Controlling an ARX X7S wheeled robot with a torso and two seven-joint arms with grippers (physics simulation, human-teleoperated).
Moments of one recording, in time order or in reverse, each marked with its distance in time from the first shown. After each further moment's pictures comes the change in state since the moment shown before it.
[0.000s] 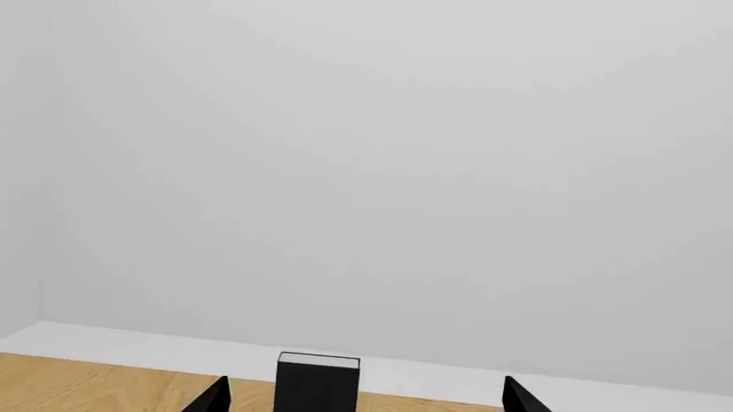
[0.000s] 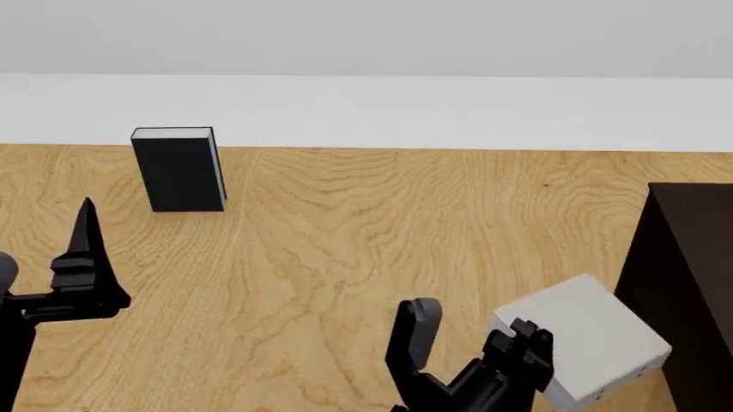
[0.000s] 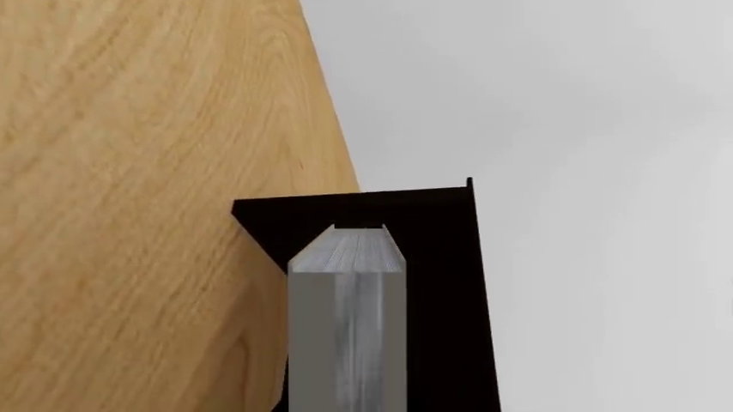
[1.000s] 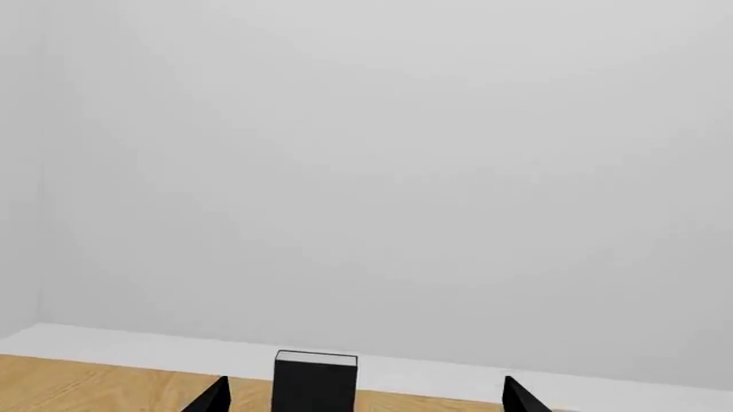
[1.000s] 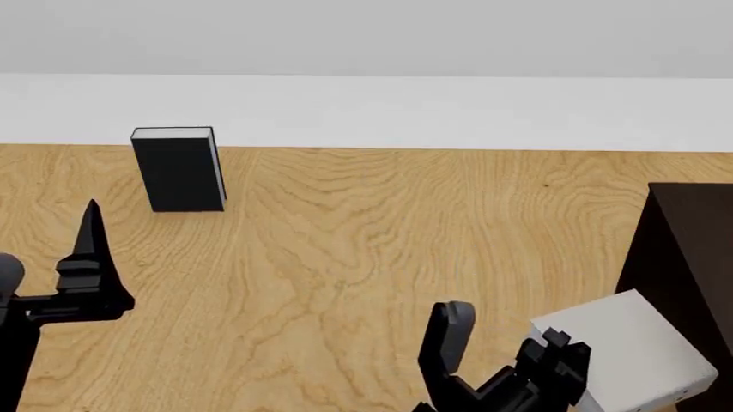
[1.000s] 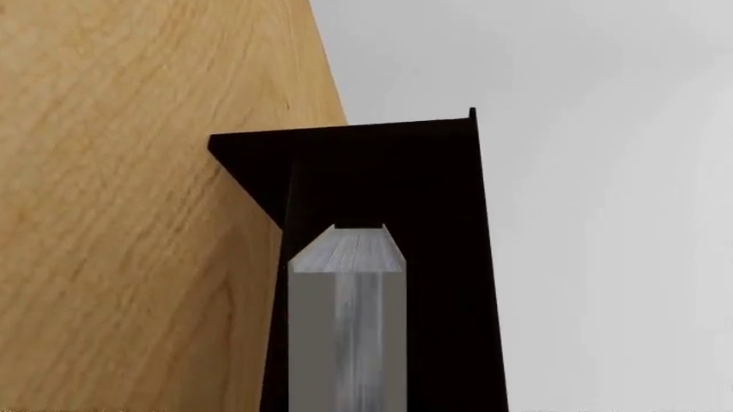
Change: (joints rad) left arm -0.002 -0.006 0.018 -0.009 -0.001 0.011 -0.006; right arm -0.001 0.000 0.035 0.096 0.025 0.004 0.027
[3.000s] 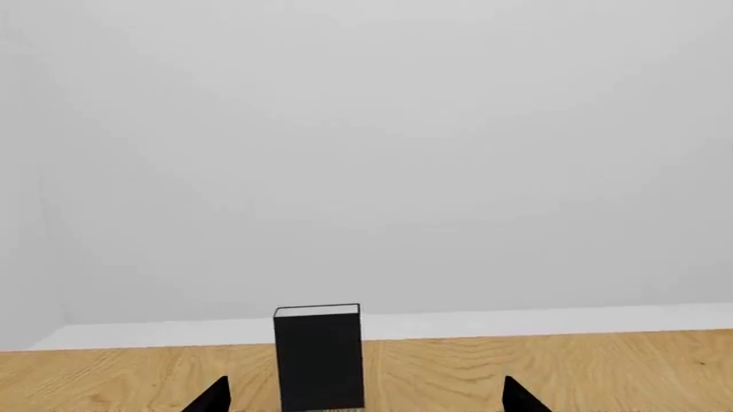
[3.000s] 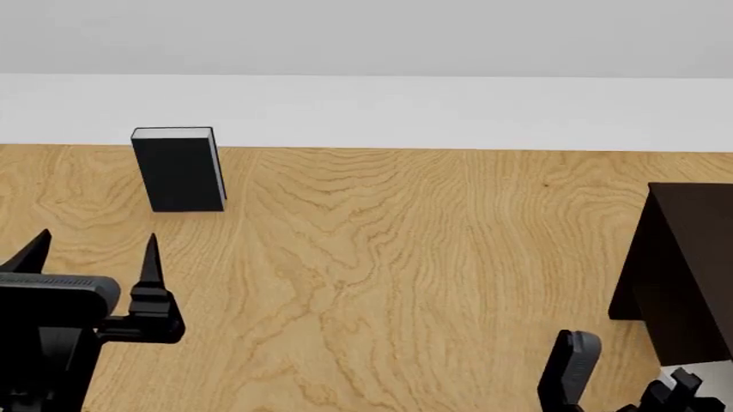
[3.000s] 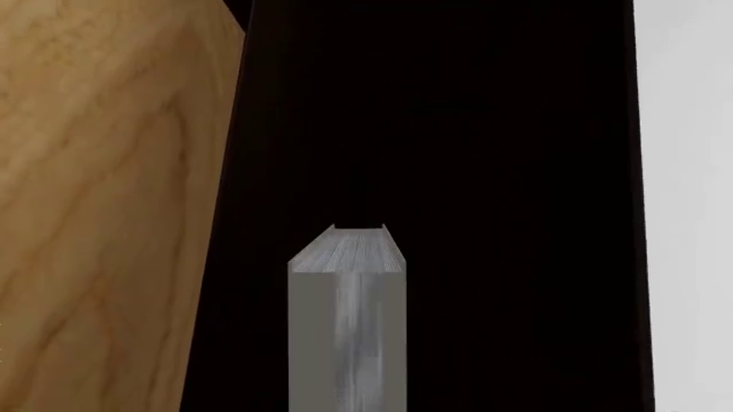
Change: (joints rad) left arm -0.062 0.045 0.139 -0.258 0.148 0.105 0.007; right arm -0.075 0.087 0.483 0.206 -0.581 -0.030 -0.244
